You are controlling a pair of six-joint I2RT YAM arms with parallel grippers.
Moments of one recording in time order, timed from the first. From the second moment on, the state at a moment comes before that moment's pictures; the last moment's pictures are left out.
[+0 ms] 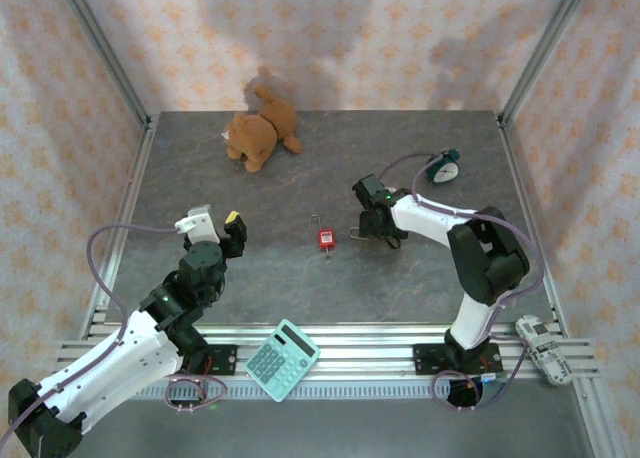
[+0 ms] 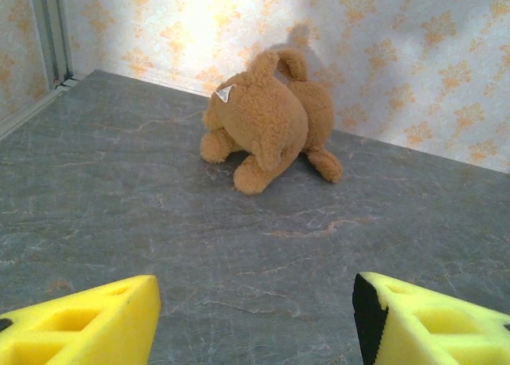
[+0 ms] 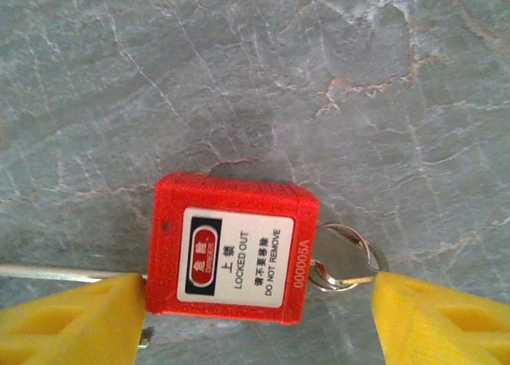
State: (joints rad) left arm -0.65 0.58 0.41 -0.12 -0.73 -0.45; right arm 0.55 1.76 1.09 -0.62 0.24 0.57
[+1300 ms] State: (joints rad) left arm -0.29 0.84 0.08 0.51 -0.72 0.13; right arm 0.54 0.74 0.44 -0.15 0.60 0.28
